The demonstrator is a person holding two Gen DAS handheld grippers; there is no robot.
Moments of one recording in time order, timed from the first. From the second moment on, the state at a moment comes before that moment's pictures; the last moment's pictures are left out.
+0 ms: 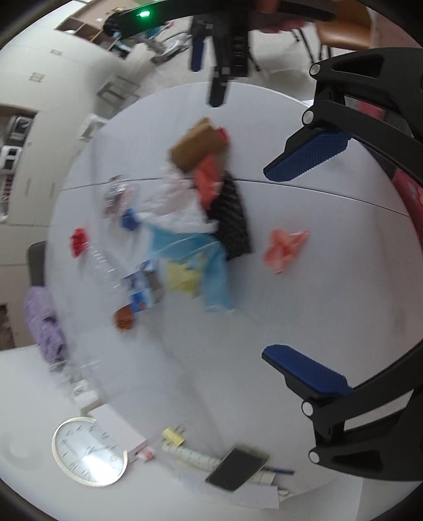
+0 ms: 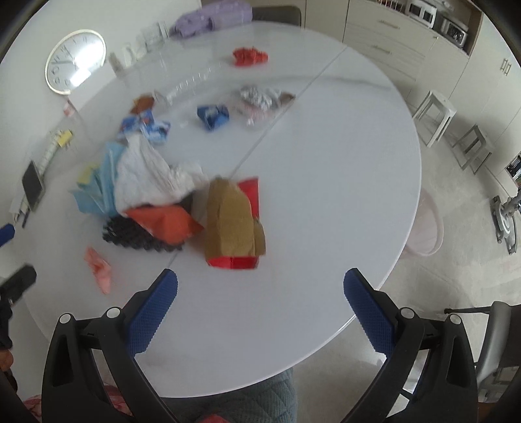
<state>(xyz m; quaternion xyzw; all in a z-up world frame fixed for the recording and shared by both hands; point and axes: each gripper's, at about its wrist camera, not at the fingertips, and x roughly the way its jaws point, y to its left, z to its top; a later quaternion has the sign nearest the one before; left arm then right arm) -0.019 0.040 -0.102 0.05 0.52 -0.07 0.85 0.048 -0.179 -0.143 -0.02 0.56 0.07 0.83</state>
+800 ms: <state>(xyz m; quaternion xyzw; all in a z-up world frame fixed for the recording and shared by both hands) 0.006 0.025 -0.177 0.01 0.55 -0.06 0.84 0.082 -0.174 -0.172 -0.01 0.57 0.11 0.81</state>
